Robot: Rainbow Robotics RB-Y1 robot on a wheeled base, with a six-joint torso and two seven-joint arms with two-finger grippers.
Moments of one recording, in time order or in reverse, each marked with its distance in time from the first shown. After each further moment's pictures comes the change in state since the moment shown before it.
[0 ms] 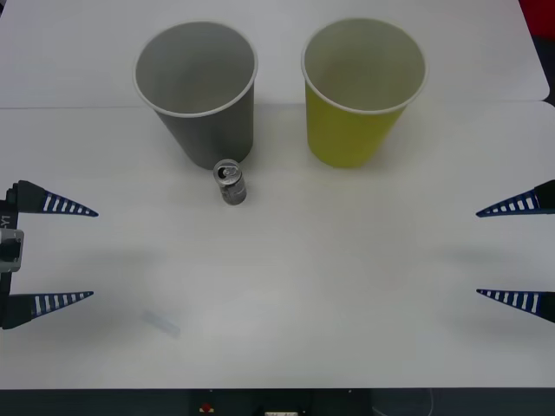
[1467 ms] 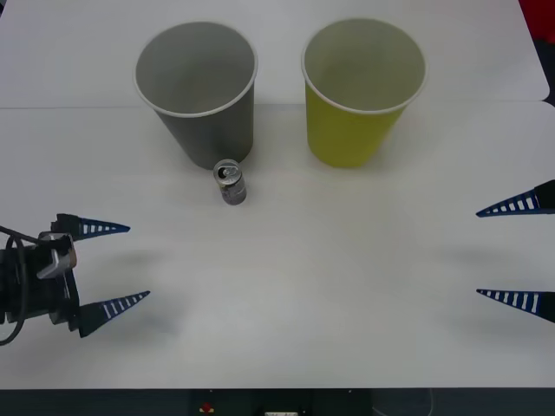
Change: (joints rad) right arm 0.000 0.000 0.000 0.000 0.000 0.000 0.000; left arm 0.004 -0.039 -0.342 0.105 0.202 0.412 0.001
